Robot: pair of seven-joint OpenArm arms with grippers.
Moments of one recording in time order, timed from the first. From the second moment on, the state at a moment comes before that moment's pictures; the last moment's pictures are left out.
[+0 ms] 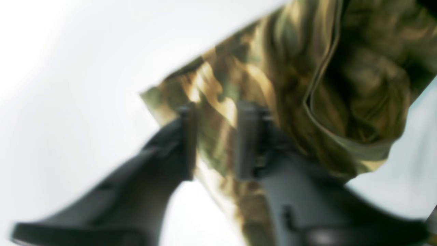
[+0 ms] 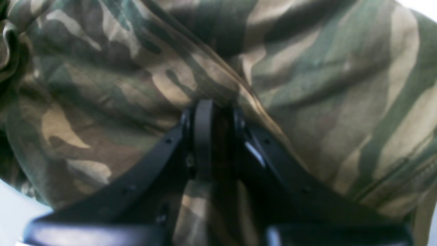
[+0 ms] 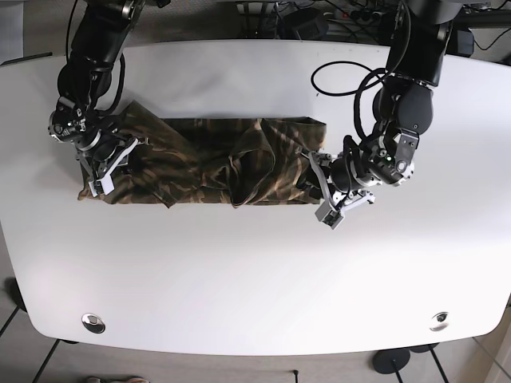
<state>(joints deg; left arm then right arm) -10.3 -16.8 15.9 91.2 -28.5 -18.1 52.2 3.8 10.0 26.0 76.7 14.9 39.9 -44.2</state>
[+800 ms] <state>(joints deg) -10.1 -3.2 26.9 94.6 -21.5 -18.7 48.4 3.8 9.8 26.0 76.6 15.4 39.9 -44.2</state>
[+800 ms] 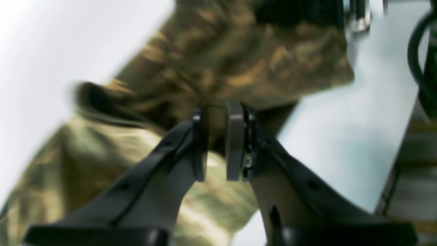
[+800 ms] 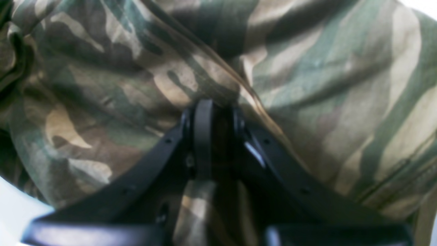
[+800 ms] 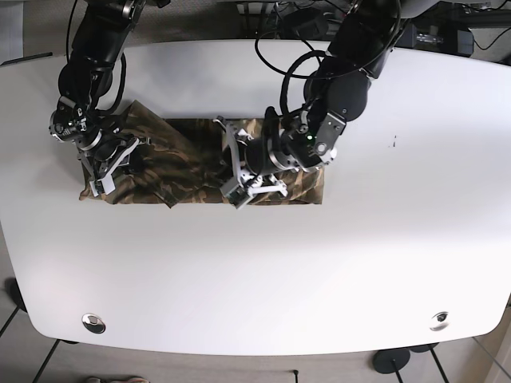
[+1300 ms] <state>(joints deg) 2.6 -10.7 2.4 96.1 -21.5 -23.5 40.8 5.3 4.9 14.3 102.5 14.7 39.5 -55.8</state>
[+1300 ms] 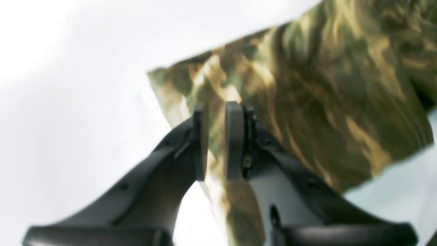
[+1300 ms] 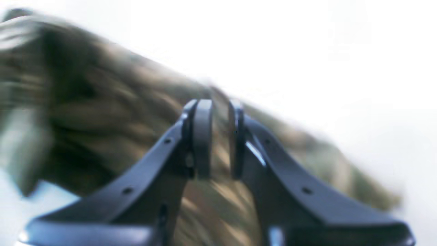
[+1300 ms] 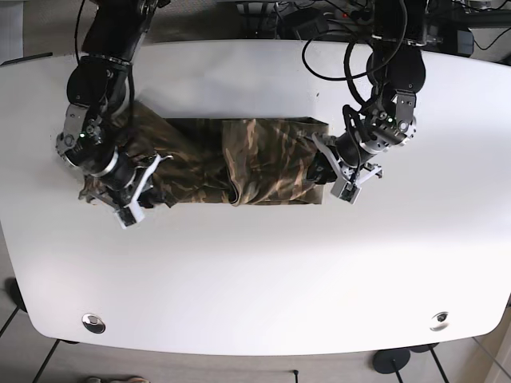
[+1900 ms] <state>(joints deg) 2.2 -10.0 -0.6 88.6 -21.1 -25.6 40.4 13.3 0.6 -8.7 79.8 14.5 39.9 -46.8</state>
